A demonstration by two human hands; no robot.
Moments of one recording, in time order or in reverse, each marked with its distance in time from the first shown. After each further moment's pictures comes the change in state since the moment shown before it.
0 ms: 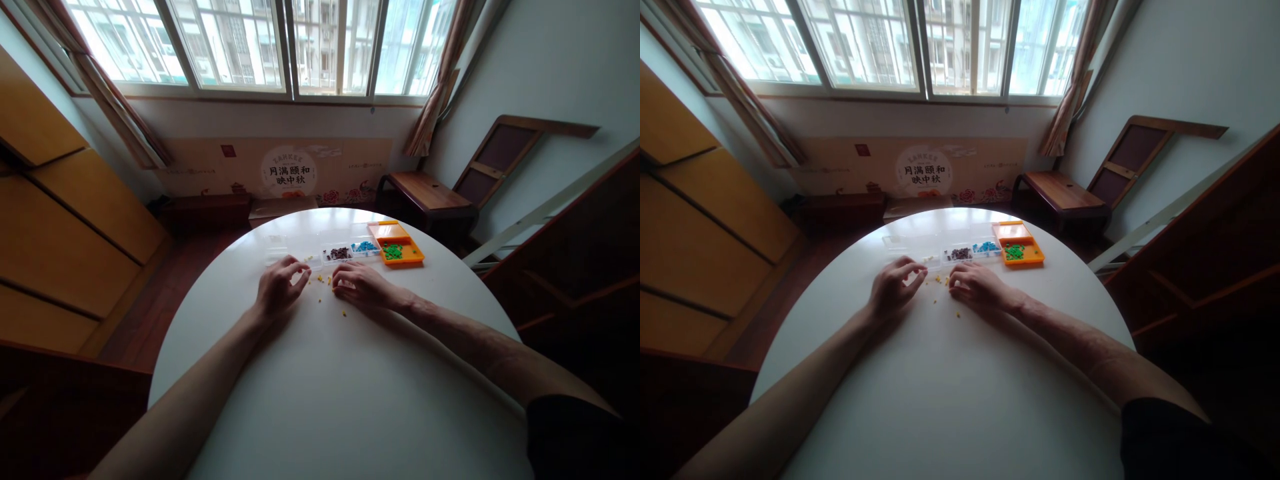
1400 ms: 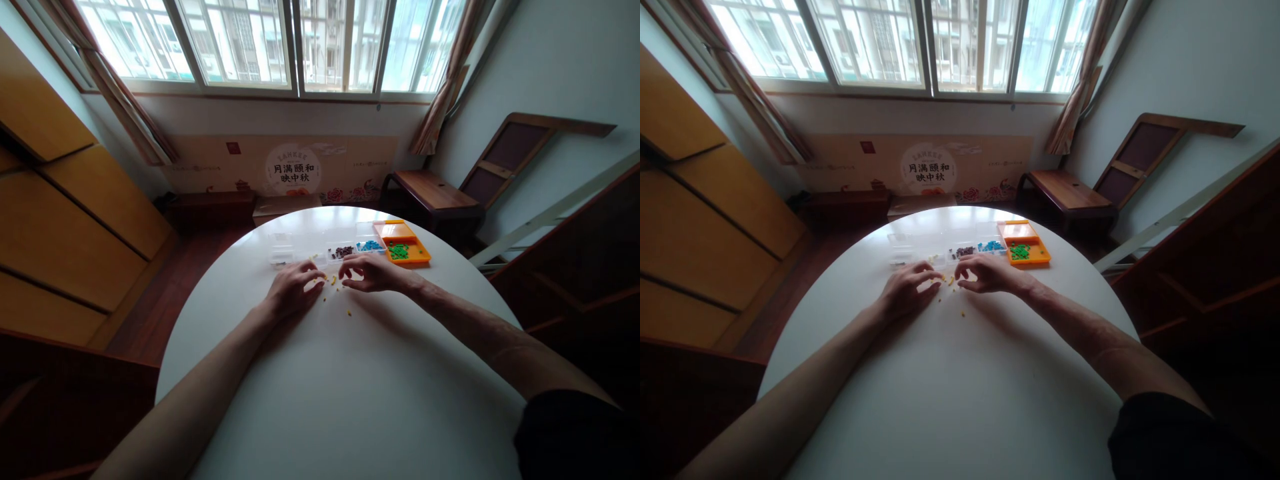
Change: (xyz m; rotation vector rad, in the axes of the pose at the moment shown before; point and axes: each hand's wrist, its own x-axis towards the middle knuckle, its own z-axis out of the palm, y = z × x) left_hand -0.005 -0.010 0.008 -0.011 -0.155 0.229; right_hand 0.021 0.014 -0.024 0.080 -0.114 0.057
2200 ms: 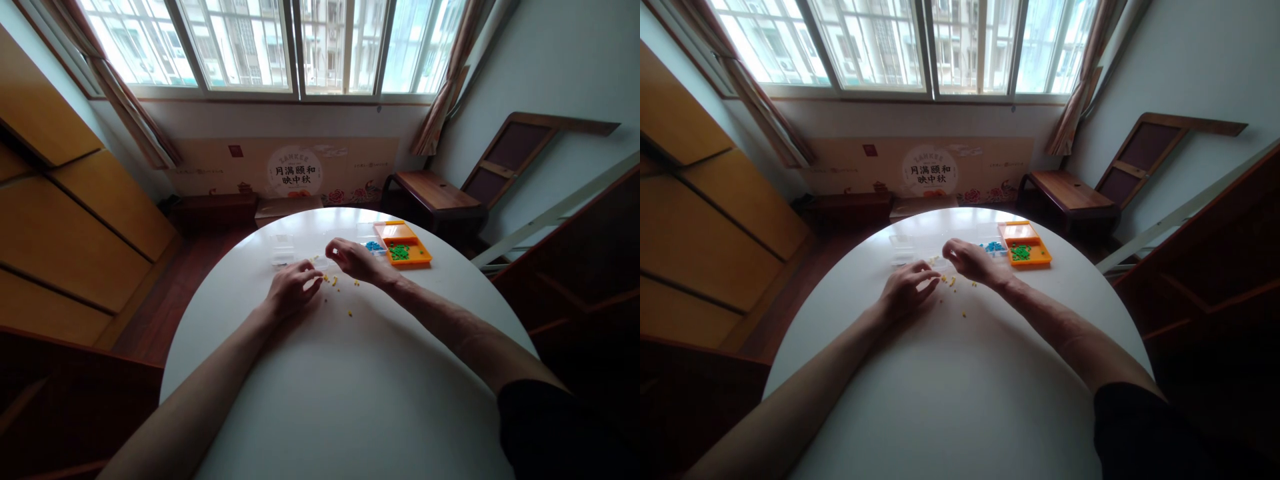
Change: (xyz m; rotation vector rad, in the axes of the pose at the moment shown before) left_hand 0.000 0.001 -0.001 0.032 0.076 -0.026; right_hand 0.047 0.008 0.025 -0.069 0.255 0.152
